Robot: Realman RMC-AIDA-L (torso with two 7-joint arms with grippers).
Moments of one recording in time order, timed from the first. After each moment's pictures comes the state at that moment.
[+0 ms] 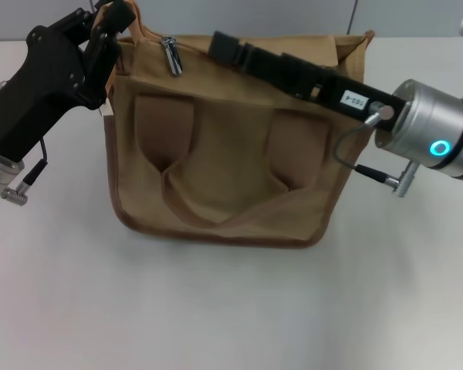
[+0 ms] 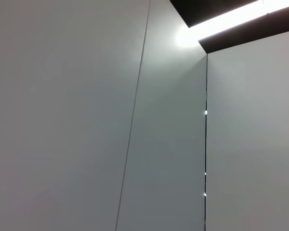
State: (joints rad) left arm -0.55 -2.08 0.37 0.18 1.55 1.84 -0.81; right arm 0.71 2.09 -1.28 -0.24 -0.98 -1.61 1.54
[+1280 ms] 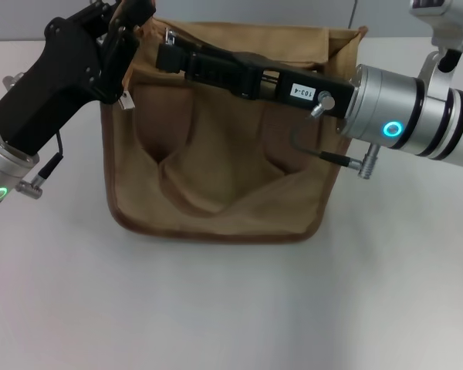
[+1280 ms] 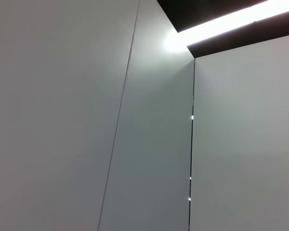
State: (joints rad) left arm -0.59 -2.08 0.38 0.15 1.55 1.85 -0.81; right arm 0.77 2.09 -1.42 -0.30 -0.94 -1.45 1.55
